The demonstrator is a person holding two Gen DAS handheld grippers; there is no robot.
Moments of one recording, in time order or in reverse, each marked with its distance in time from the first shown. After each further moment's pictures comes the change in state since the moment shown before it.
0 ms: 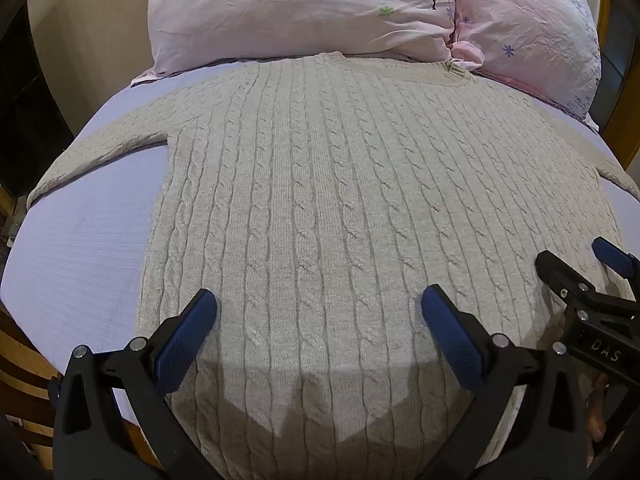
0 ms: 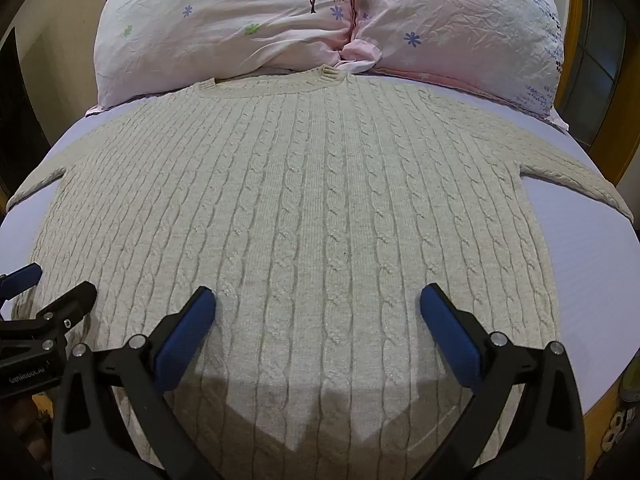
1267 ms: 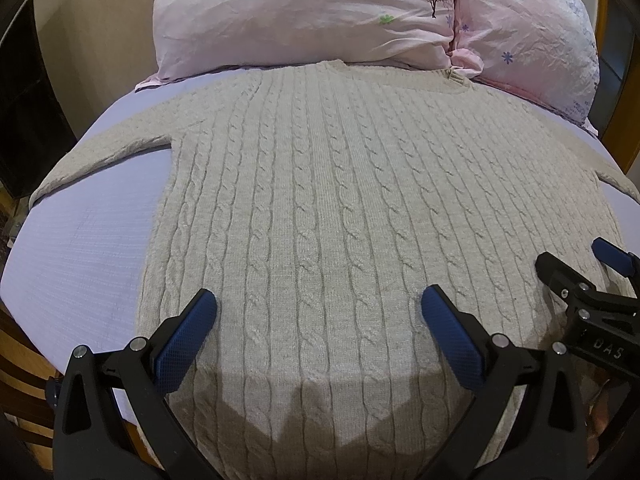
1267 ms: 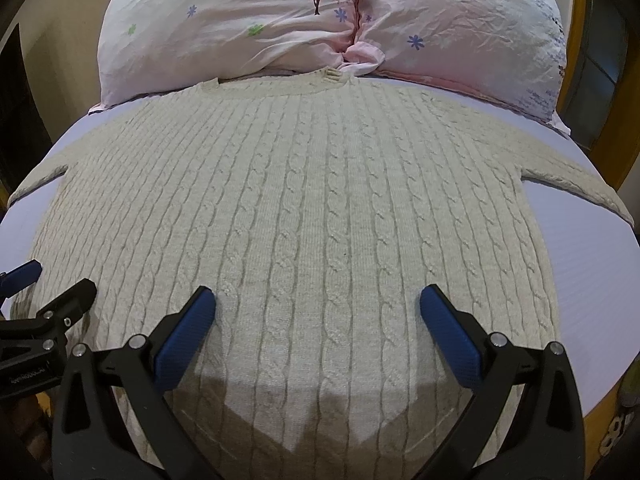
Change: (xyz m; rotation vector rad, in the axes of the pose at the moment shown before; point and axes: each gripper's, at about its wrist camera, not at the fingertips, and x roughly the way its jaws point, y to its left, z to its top) left arm -0.010 0.002 -0.001 -0.005 -0.040 0.005; right arm 0.000 -0.001 0.004 -0.022 0.000 0.012
